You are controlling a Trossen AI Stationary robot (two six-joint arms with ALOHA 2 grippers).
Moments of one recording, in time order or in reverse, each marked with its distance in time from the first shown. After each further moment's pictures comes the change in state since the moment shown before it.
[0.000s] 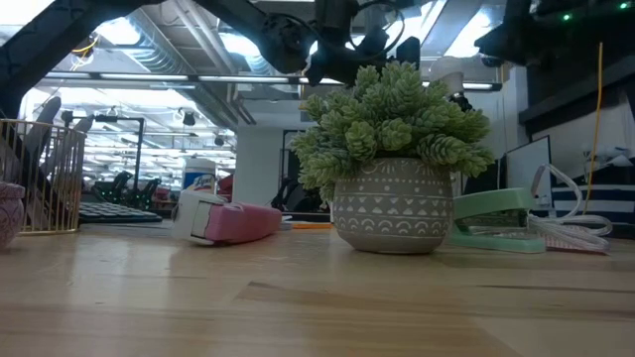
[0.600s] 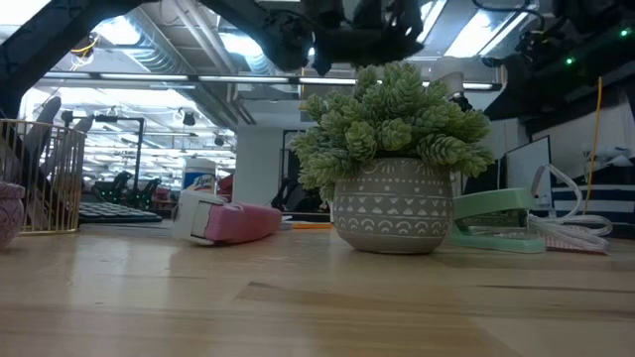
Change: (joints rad) left arm -0.018 0.000 0.000 0.261 0.007 -0.001; right arm 0.000 -0.002 -0.002 -0.505 0.042 0.056
